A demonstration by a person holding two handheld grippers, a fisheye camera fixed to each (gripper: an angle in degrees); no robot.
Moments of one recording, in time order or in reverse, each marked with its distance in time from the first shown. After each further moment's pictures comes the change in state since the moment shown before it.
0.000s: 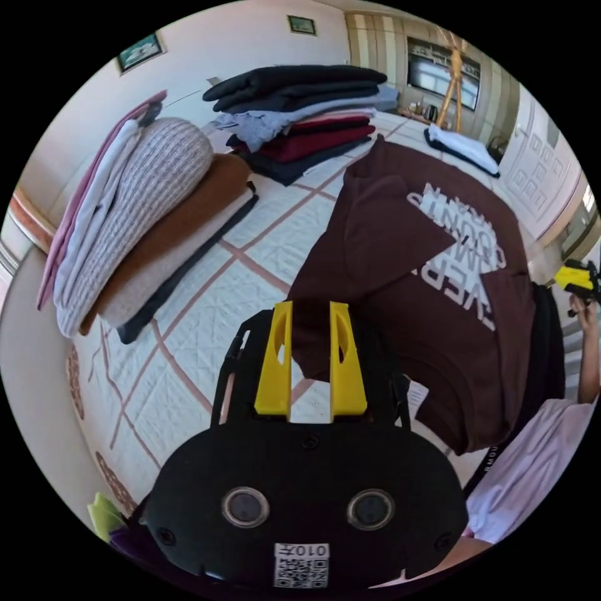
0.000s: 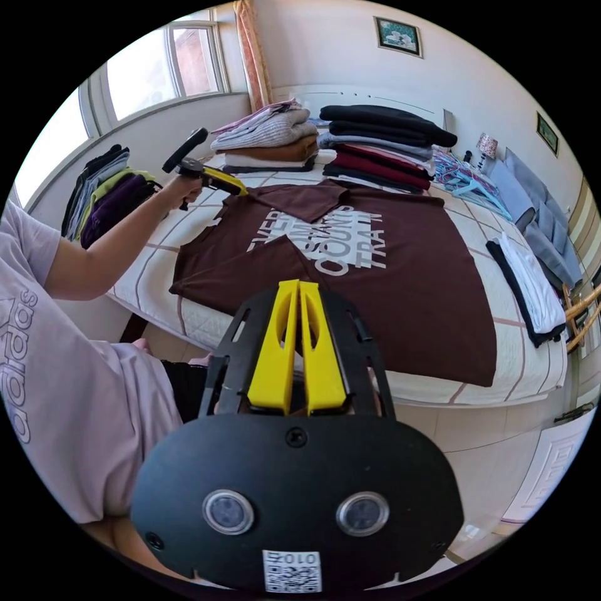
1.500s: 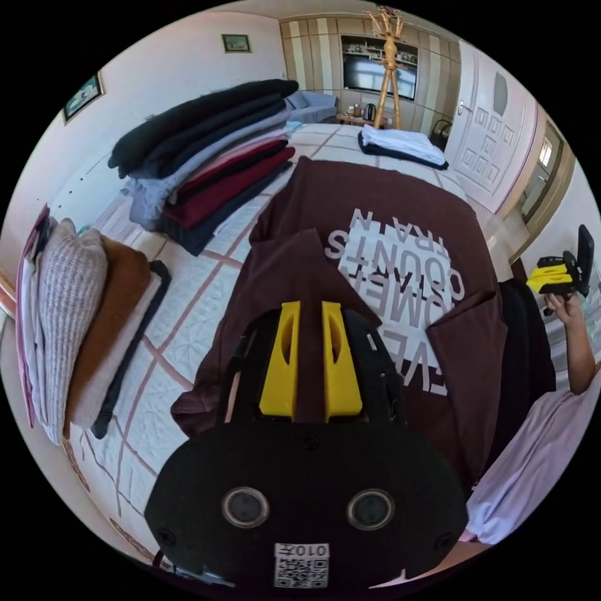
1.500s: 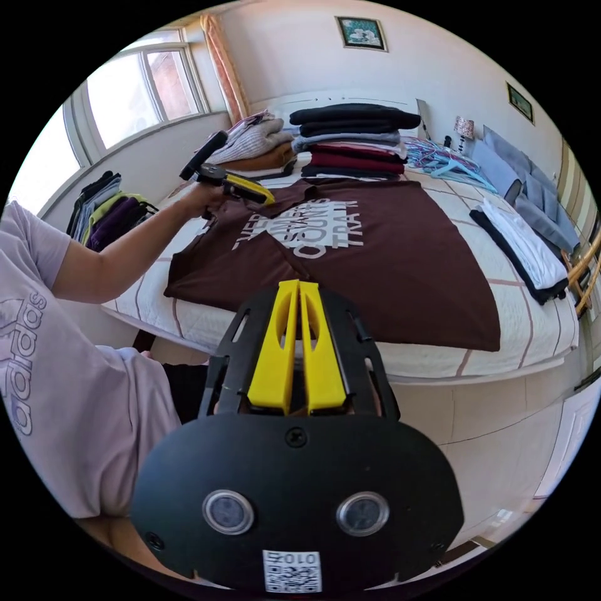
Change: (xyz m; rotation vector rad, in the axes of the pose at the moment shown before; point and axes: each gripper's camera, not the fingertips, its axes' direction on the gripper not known) left arm 0.123 -0.042 0.062 0.093 0.122 0.200; right arm 0.101 0.010 -0.024 0.067 -0.040 0.127
